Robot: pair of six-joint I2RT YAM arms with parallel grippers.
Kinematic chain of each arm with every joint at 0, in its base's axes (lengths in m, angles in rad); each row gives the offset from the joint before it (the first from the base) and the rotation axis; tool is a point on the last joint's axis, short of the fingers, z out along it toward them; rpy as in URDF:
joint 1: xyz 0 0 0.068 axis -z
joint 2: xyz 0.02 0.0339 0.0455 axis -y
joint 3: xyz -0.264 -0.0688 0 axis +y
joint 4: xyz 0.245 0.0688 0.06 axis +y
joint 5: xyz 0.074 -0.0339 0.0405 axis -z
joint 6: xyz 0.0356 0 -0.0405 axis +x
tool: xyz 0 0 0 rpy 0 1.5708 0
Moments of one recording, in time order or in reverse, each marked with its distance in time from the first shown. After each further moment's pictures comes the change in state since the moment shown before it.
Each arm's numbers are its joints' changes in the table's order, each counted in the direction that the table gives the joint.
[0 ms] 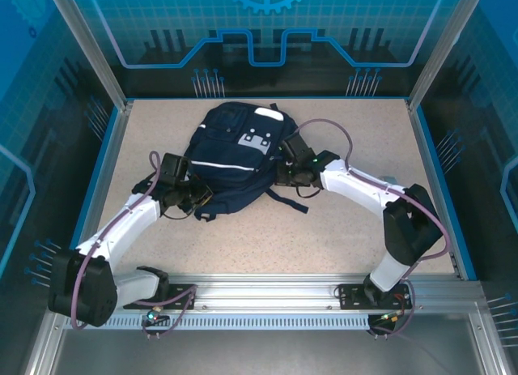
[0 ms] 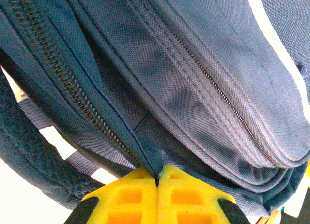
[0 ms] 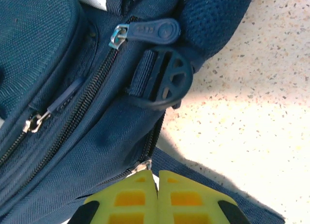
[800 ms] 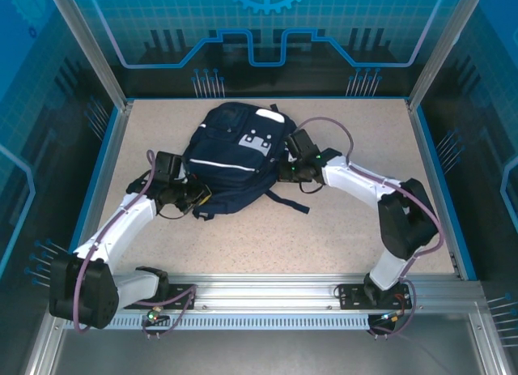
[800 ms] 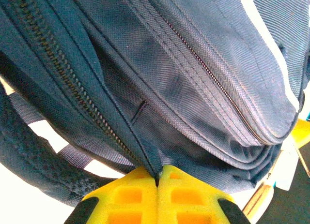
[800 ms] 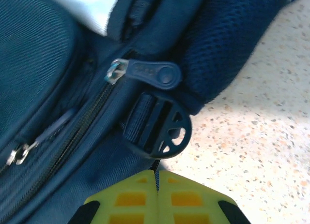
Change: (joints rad) left arm -0.054 0.016 -0.018 0.040 0.099 0.082; right arm 0.055 -0.024 0.041 -0.111 -0.094 -0.127
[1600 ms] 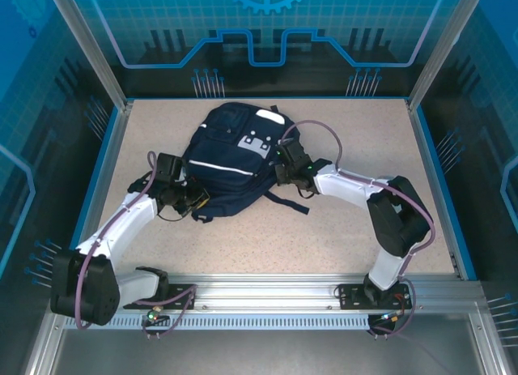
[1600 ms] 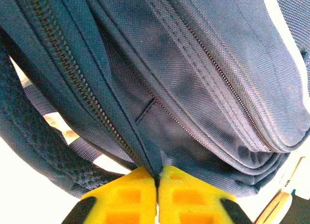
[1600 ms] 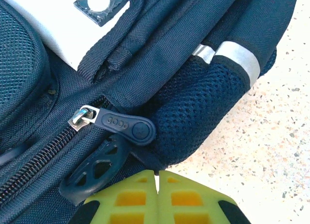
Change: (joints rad) left arm -0.005 -0.019 0.014 0.018 -0.022 0.035; right arm -0.055 -0.061 0.044 -0.160 0.281 -0.200
